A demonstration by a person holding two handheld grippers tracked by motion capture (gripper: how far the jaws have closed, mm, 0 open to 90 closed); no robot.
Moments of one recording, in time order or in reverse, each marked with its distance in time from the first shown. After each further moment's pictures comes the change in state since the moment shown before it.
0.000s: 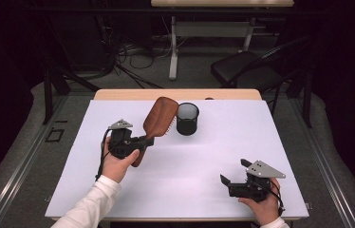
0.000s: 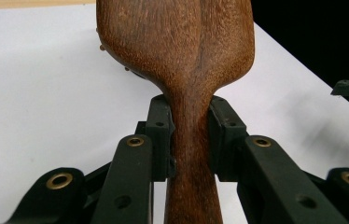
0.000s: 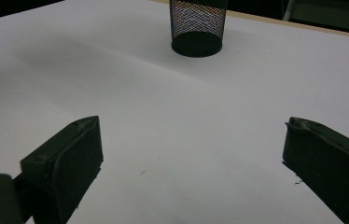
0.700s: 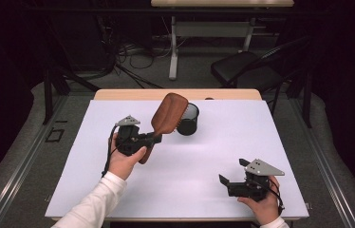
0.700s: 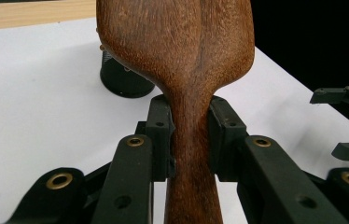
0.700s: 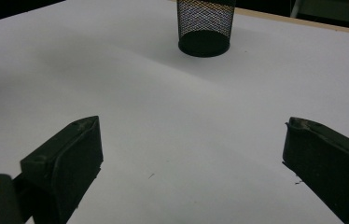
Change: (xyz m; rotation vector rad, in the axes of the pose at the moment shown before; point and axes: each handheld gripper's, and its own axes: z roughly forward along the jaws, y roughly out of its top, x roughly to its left) left arm -0.017 0.014 0.010 -0.017 -0.047 0.037; right arm 0.002 0.007 0.000 0.023 0.021 0.007
